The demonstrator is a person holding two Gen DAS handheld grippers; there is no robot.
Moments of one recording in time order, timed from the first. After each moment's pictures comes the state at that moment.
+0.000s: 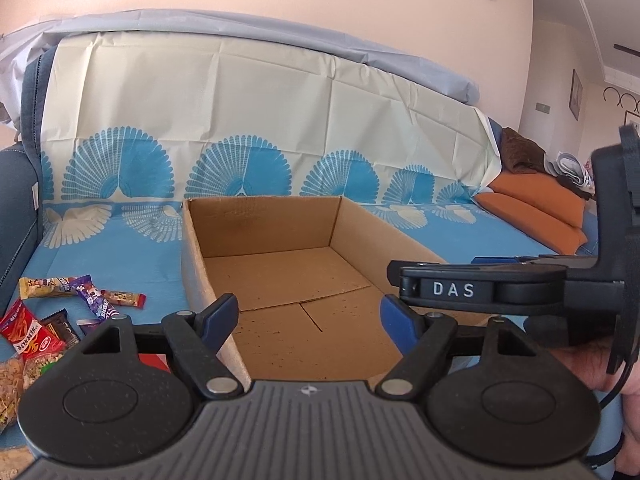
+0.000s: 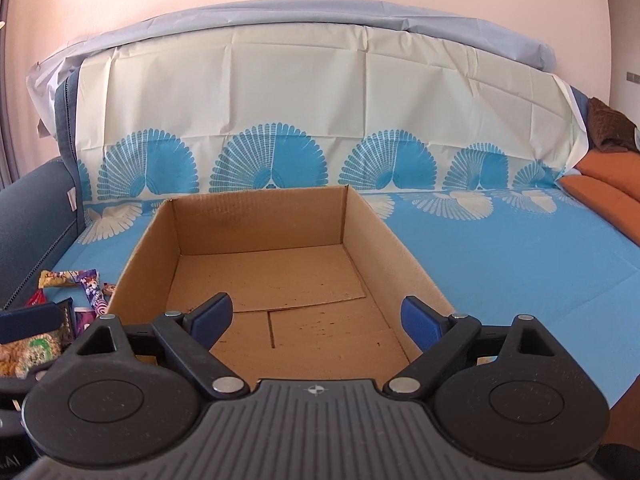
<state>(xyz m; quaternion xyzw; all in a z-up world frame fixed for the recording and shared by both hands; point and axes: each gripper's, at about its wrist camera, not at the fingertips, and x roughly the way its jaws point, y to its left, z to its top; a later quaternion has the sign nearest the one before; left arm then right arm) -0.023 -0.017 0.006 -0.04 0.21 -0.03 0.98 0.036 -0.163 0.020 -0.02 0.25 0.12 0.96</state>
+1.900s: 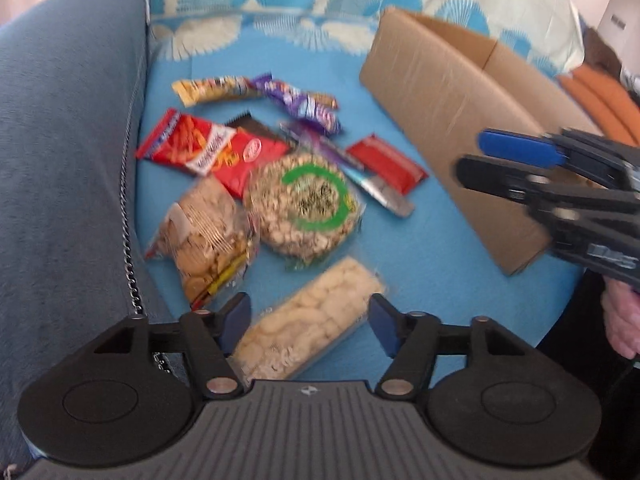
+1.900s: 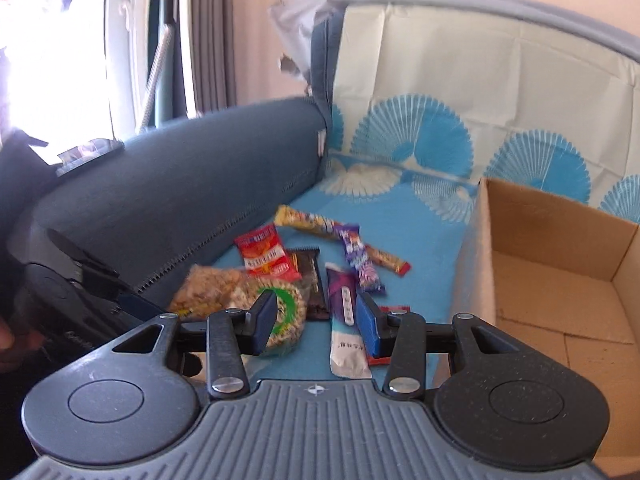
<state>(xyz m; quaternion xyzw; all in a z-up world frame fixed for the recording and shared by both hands) -0.057 0.211 -0.053 -0.05 0.48 0.02 0.88 -0.012 0.027 -0.020 -0.11 0.25 0.41 0.87</state>
